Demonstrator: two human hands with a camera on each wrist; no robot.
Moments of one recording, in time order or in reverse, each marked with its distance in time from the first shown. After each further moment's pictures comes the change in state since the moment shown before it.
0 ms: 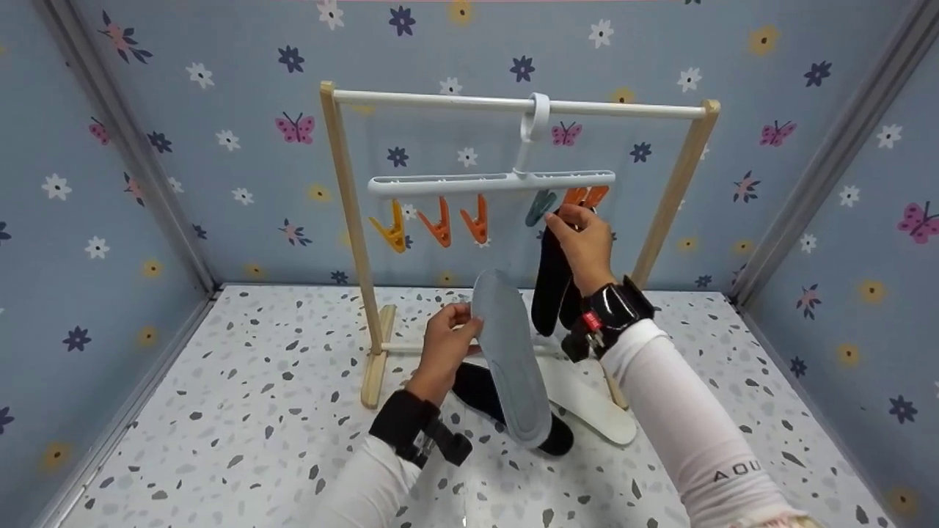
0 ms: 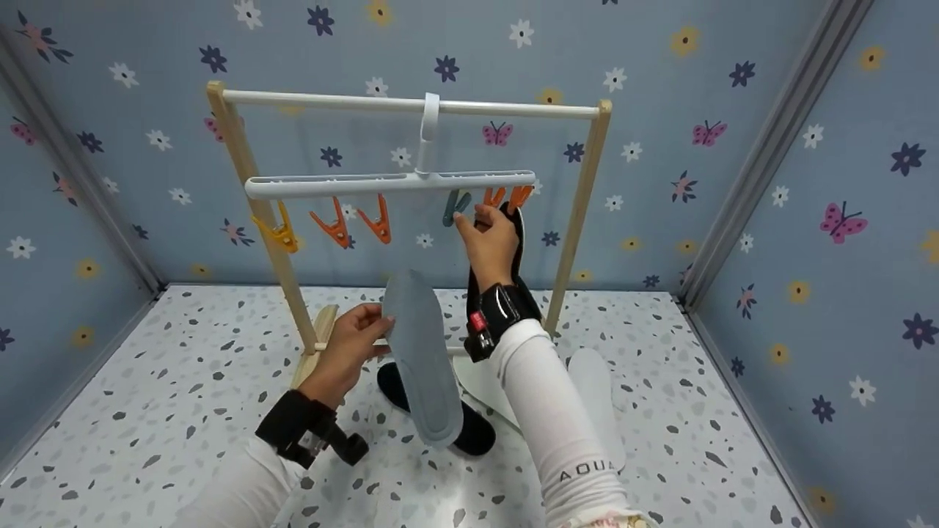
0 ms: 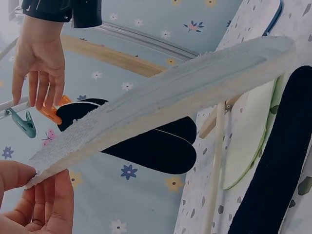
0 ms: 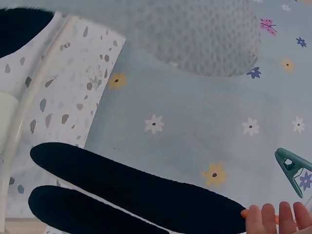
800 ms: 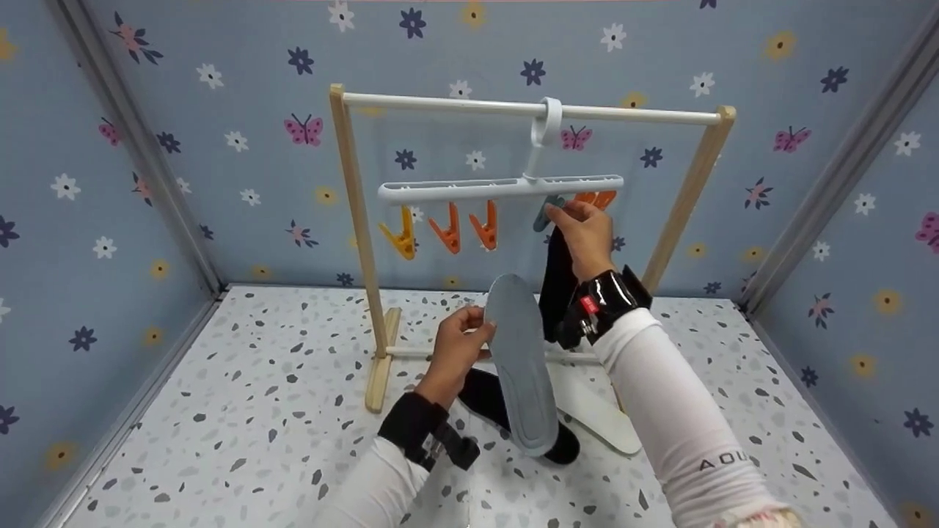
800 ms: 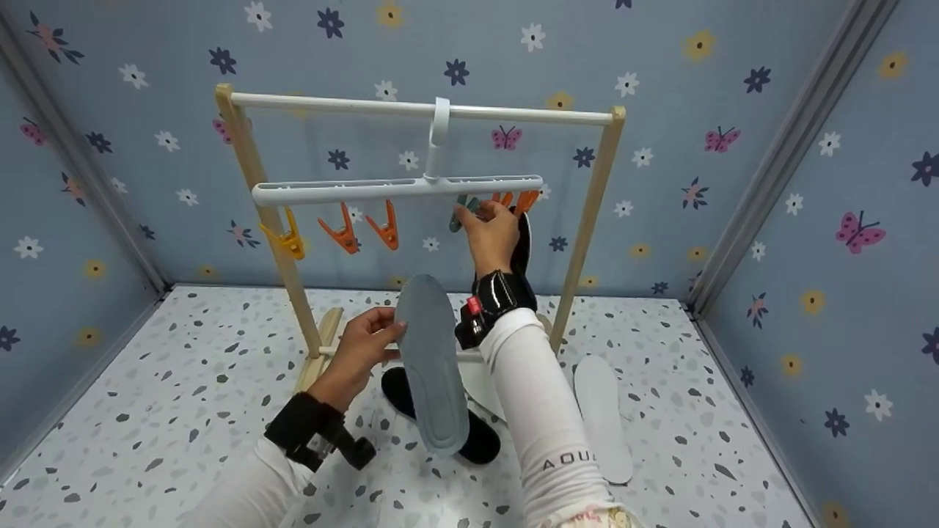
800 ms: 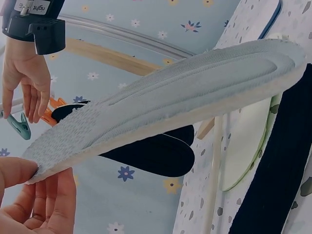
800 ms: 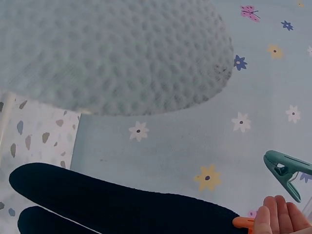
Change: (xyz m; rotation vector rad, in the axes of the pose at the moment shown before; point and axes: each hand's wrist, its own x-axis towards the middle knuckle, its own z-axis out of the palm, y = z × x) left_hand 0.006 -0.005 0.002 0.046 -0.041 0.035; right_hand 0.018 -0.012 0.016 0.125 0.023 0.116
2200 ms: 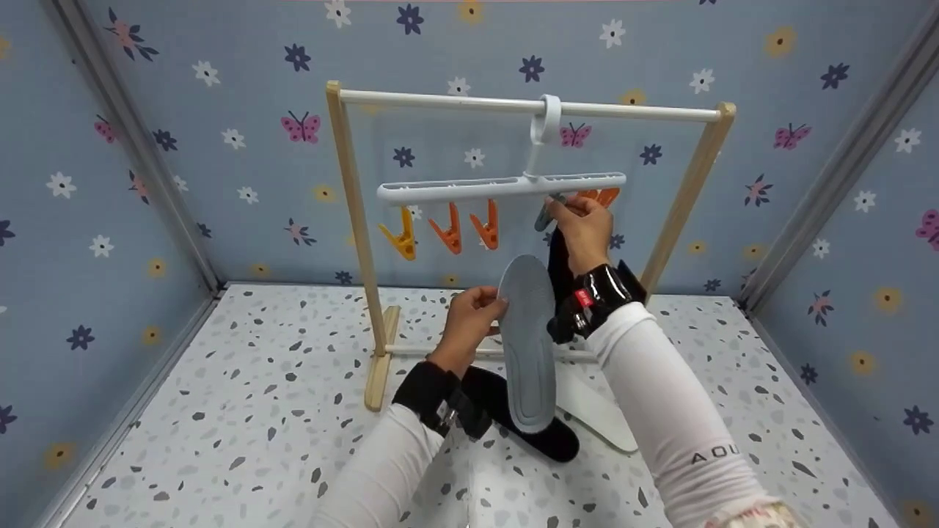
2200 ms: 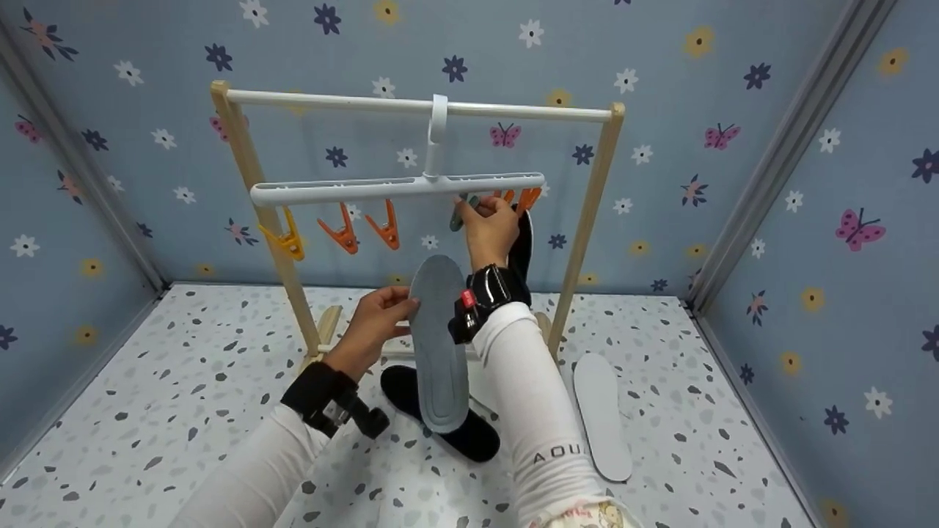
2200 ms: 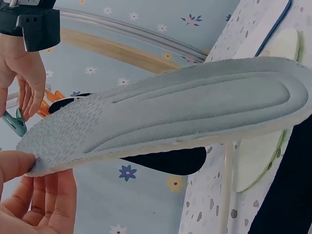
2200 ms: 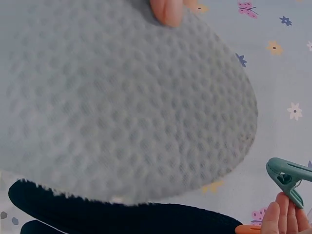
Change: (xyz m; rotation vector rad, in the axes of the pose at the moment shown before) left_hand 0.027 0.016 0.014 0.022 -0.026 -0.056; right_hand 0.003 0.000 0.007 0.106 0.102 -0.006
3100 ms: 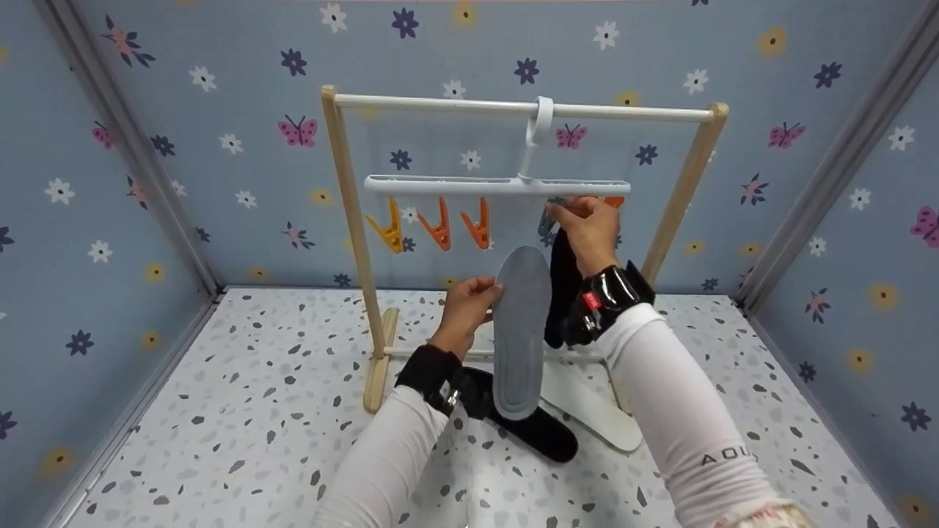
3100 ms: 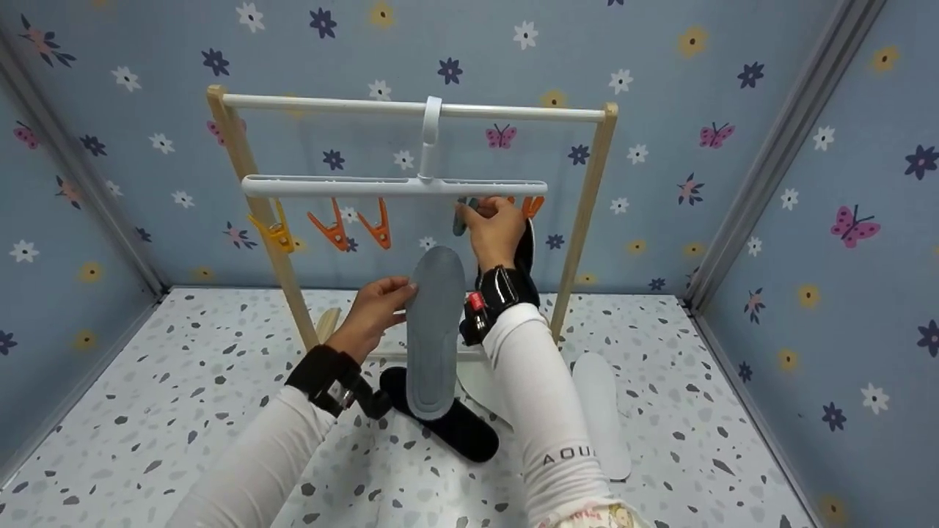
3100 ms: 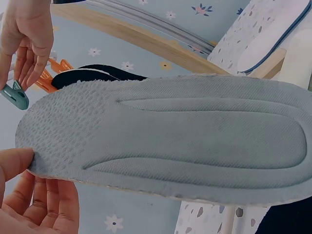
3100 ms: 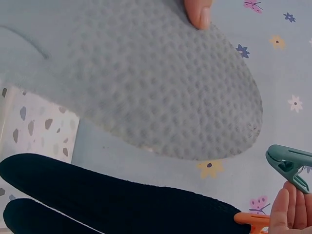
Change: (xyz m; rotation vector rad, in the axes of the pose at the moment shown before) left_hand 0.017 0.012 0.003 -0.028 0.051 -0.076; right_hand 0.003 -0.003 -0.015 -0.197 -0.032 -0.090
